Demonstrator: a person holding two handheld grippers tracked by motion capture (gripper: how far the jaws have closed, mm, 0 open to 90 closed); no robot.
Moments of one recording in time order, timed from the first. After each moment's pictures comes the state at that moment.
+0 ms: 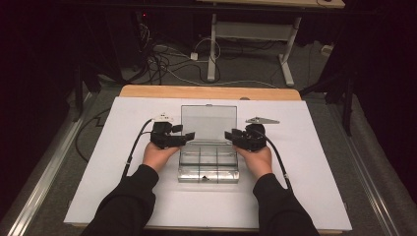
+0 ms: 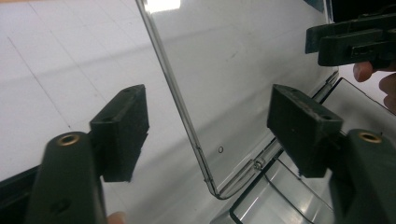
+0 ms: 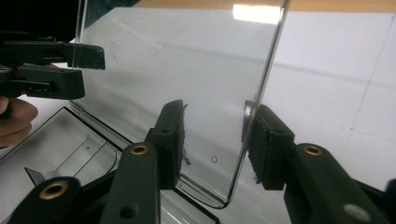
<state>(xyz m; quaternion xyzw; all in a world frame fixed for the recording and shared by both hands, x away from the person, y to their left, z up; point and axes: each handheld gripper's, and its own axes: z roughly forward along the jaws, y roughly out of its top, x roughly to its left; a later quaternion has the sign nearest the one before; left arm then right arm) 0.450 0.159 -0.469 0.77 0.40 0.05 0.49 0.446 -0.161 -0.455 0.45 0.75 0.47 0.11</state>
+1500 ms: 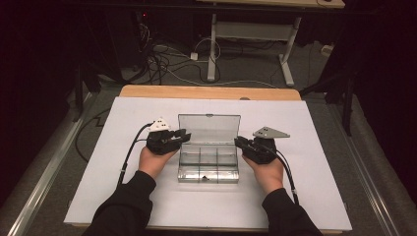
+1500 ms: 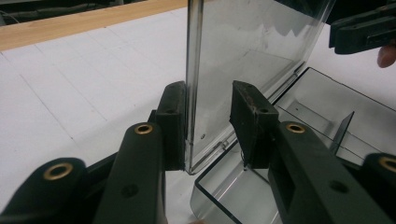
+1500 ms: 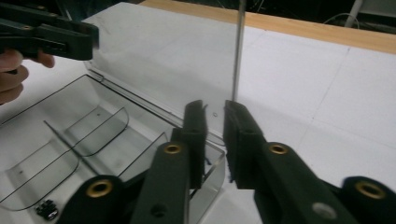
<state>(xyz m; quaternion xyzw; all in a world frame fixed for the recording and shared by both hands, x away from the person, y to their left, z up) 0.419 0.163 -0.459 0.78 0.35 0.11 0.51 0.395 -0.176 -0.437 0.40 0.77 0.46 0.18</state>
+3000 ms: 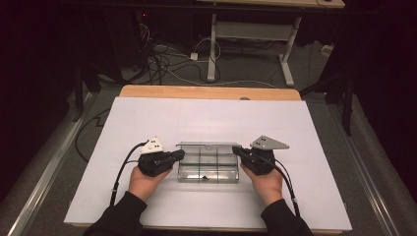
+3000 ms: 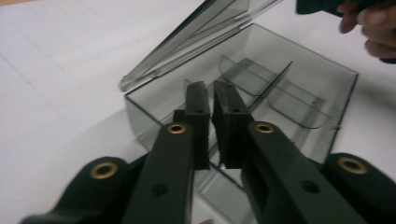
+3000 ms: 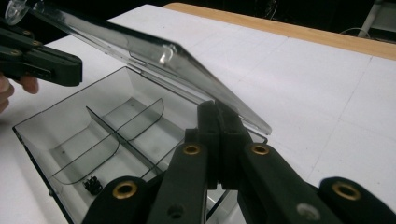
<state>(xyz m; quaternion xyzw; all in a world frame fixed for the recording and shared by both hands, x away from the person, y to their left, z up) 0.356 0.169 -0.464 0.79 0.33 0.08 0.51 0.364 -0.168 -0.437 0.37 0.78 0.48 0.19</state>
